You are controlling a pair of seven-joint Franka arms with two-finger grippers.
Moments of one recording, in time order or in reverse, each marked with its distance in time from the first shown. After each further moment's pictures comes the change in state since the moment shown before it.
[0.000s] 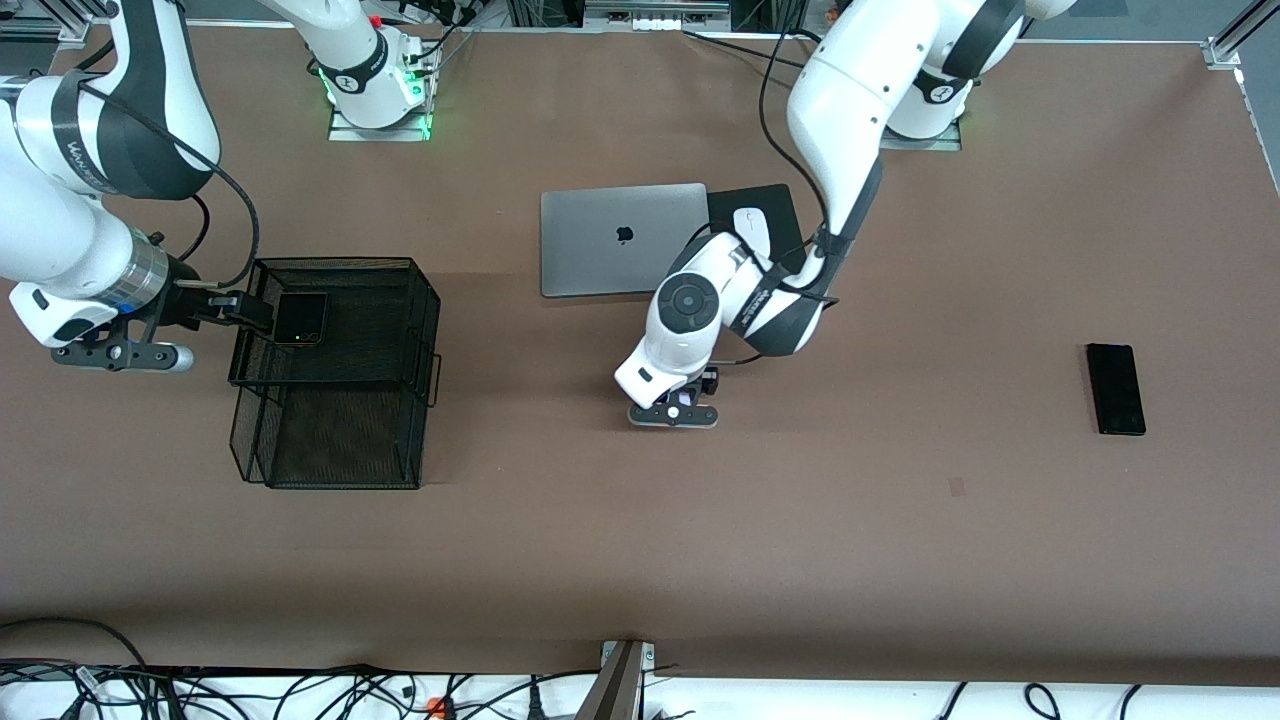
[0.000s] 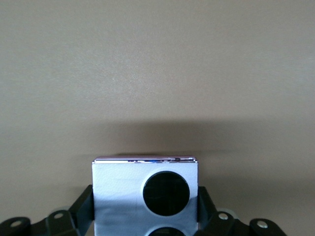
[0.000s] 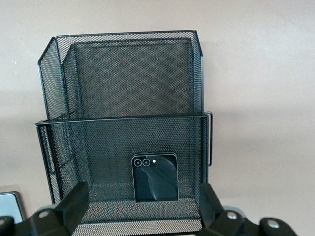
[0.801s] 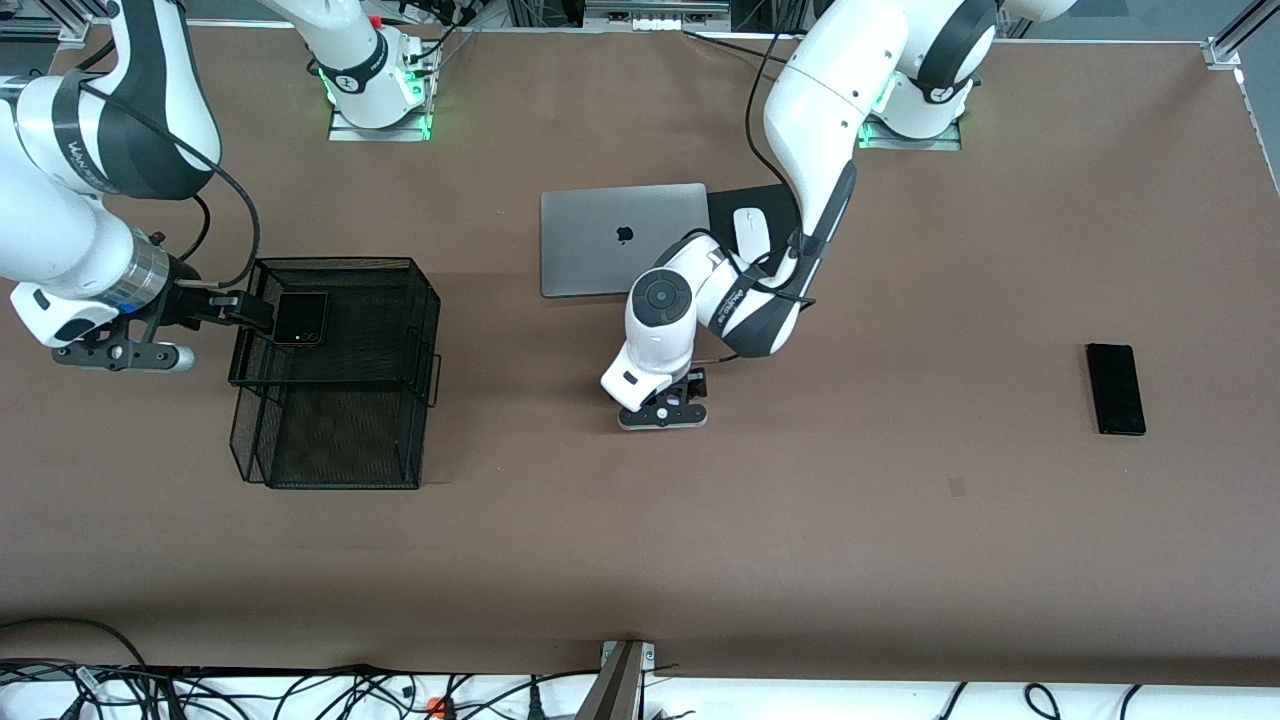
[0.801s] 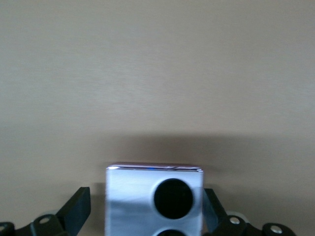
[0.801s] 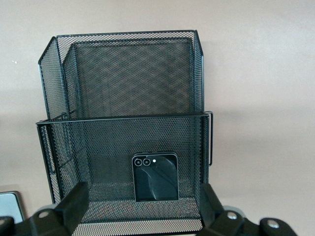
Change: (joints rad) left arm -0.050 0.032 0.066 0.076 0.008 -0.056 -0.107; right arm 0.001 0.000 0.000 0.000 0.000 -0.001 0.000
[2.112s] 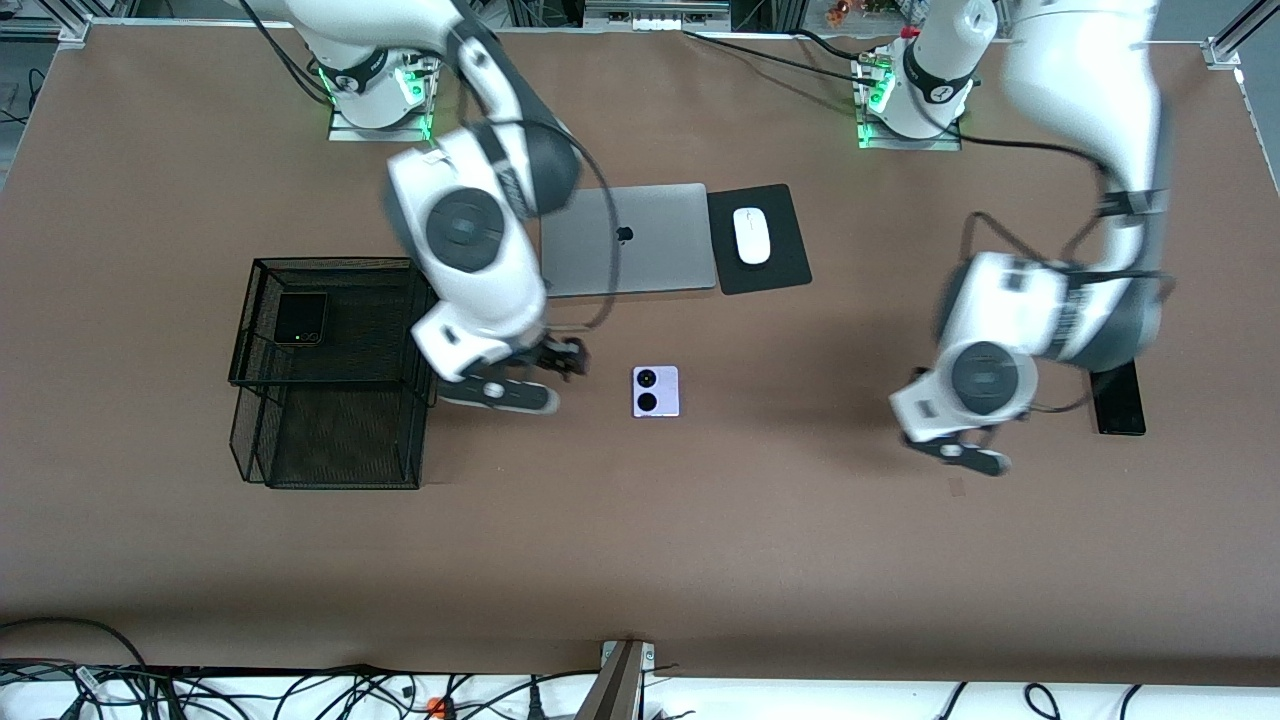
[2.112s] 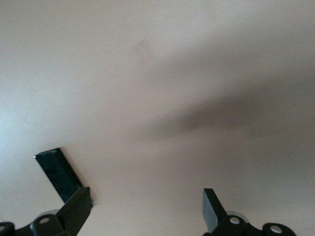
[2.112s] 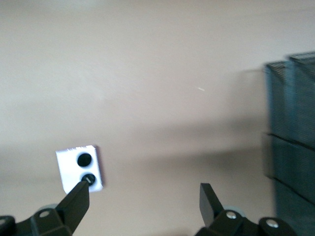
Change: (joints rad) left arm 0.488 -0.459 0.055 -0.437 0.313 -0.308 0.891; right arm 0.478 0.568 0.018 0.629 0.093 0.060 0.605
